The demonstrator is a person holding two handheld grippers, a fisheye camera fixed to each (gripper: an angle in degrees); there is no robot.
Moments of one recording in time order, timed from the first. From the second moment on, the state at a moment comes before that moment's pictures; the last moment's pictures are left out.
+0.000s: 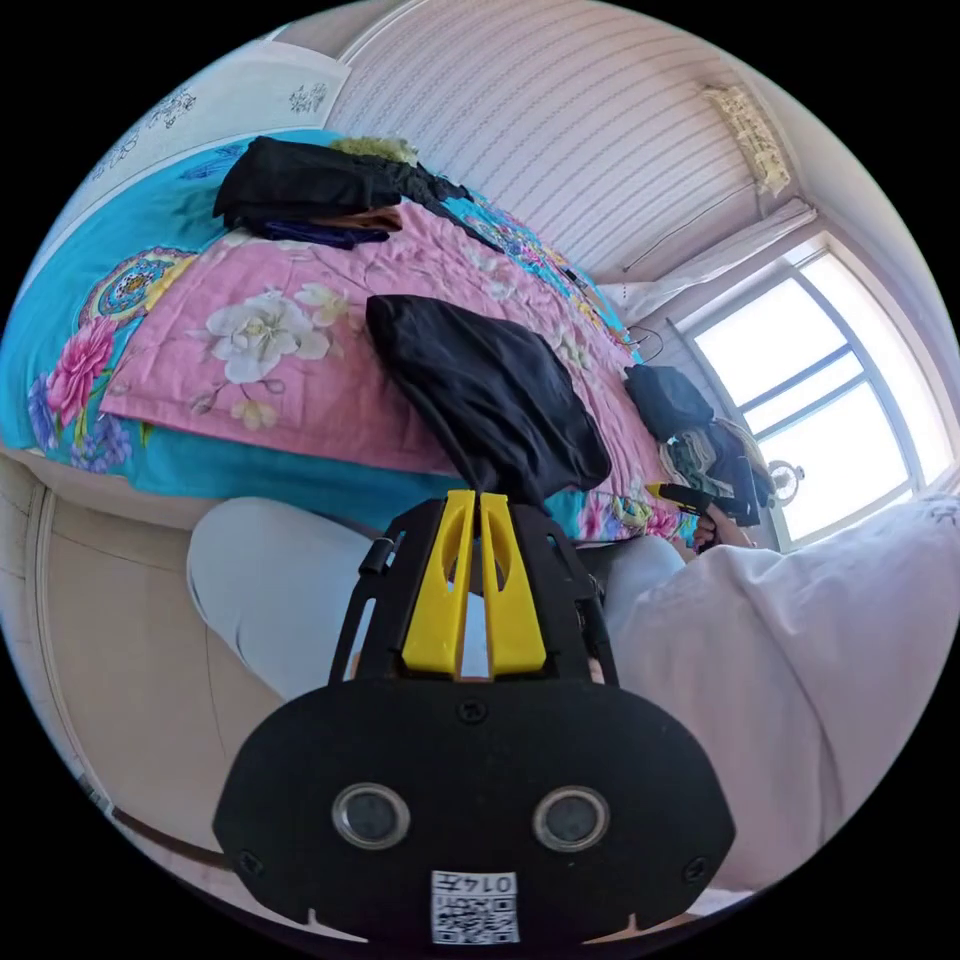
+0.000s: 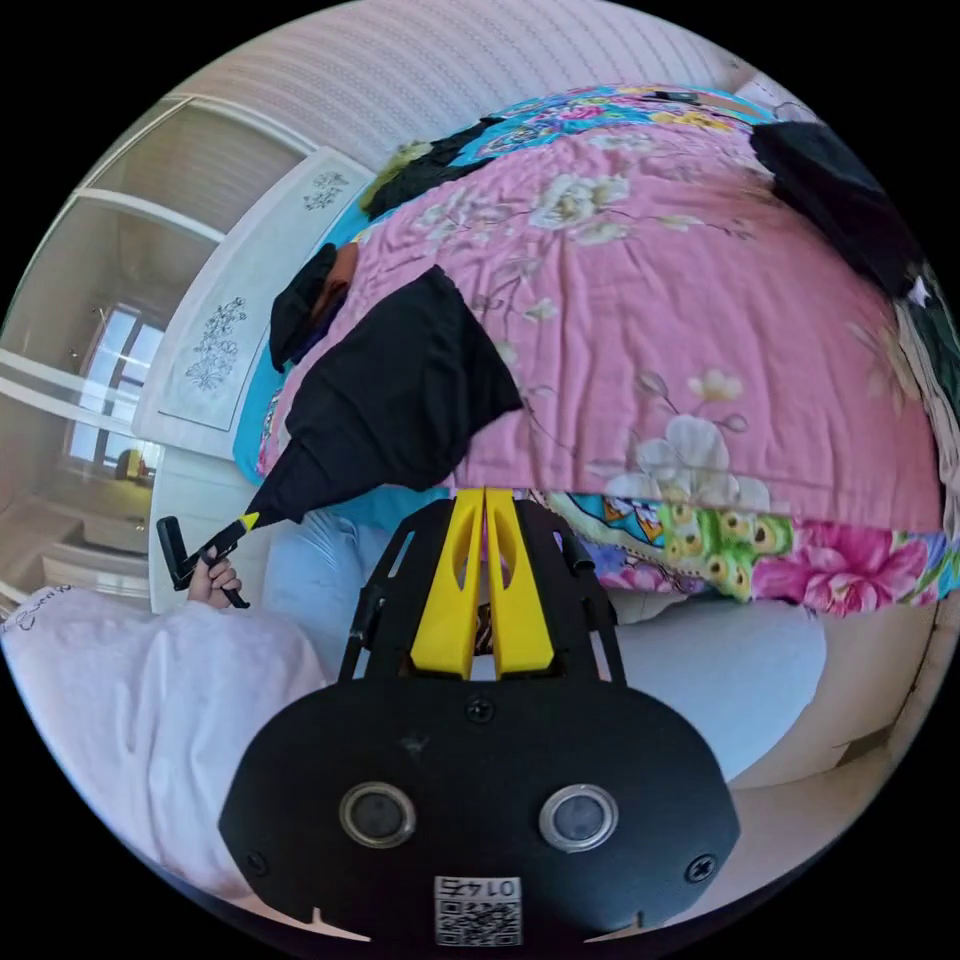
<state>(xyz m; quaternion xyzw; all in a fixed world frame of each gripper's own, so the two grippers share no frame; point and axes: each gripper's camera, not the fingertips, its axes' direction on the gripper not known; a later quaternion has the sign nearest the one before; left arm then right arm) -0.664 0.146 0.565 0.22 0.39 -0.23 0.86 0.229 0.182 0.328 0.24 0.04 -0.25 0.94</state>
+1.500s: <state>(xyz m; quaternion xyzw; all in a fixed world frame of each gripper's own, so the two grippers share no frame) -0.800 0.091 0.171 0.64 0.40 -0.07 0.65 0.378 0.371 -0.133 0.50 -0.12 -0.58 0.63</state>
